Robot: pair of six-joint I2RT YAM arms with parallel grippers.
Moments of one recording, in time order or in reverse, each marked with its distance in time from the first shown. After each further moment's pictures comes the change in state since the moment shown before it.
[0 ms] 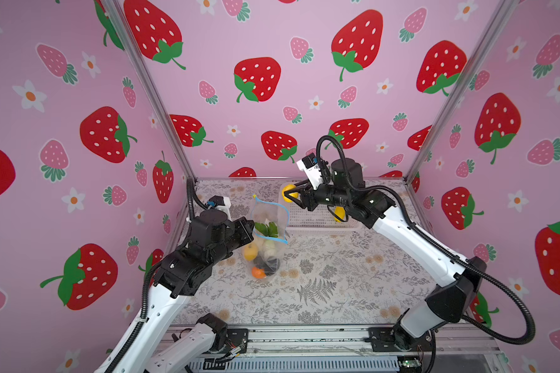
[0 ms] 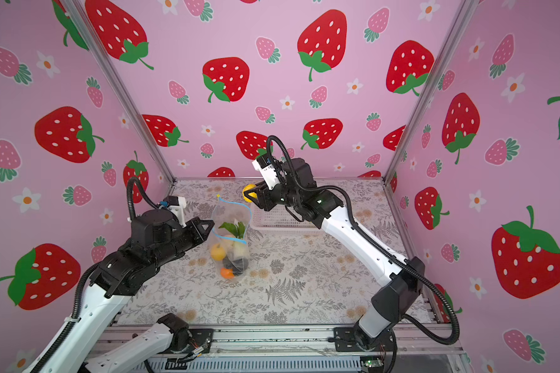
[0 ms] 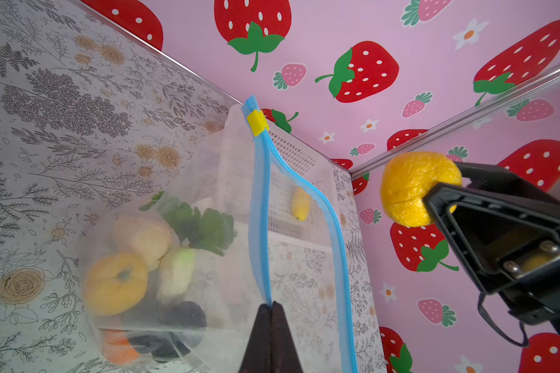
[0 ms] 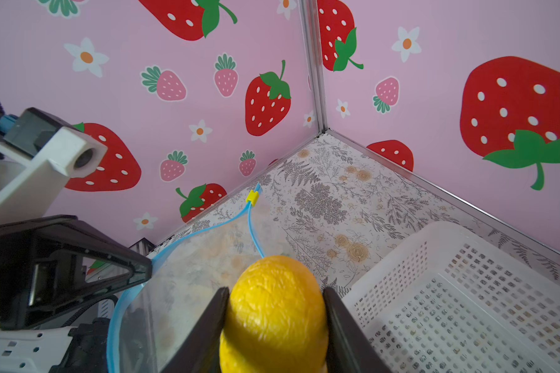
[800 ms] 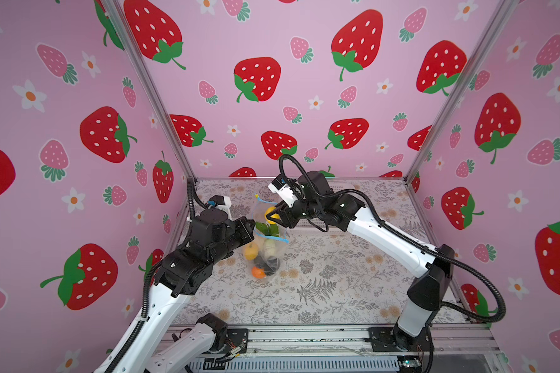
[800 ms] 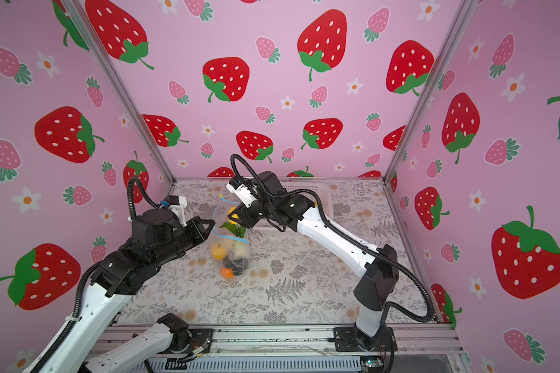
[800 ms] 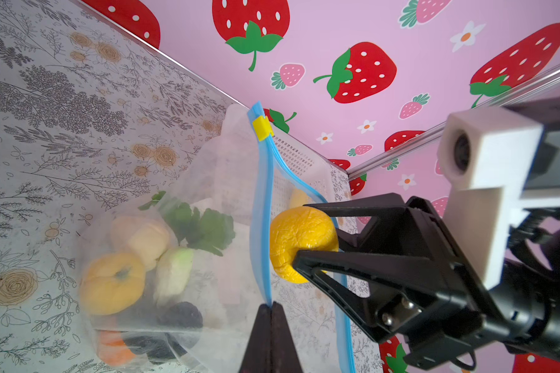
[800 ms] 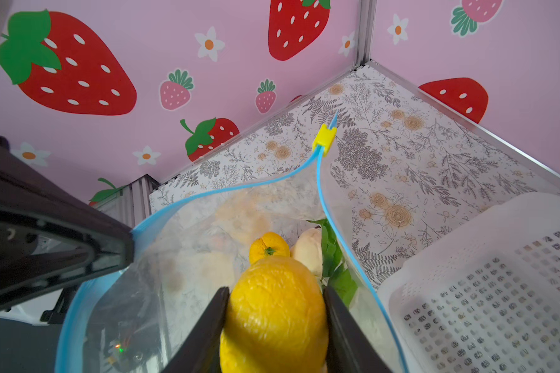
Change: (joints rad) left arm 0.001 0.003 0.000 0.008 0.006 -0.010; right arm 0.139 0.175 0.127 -0.183 0.075 -0.091
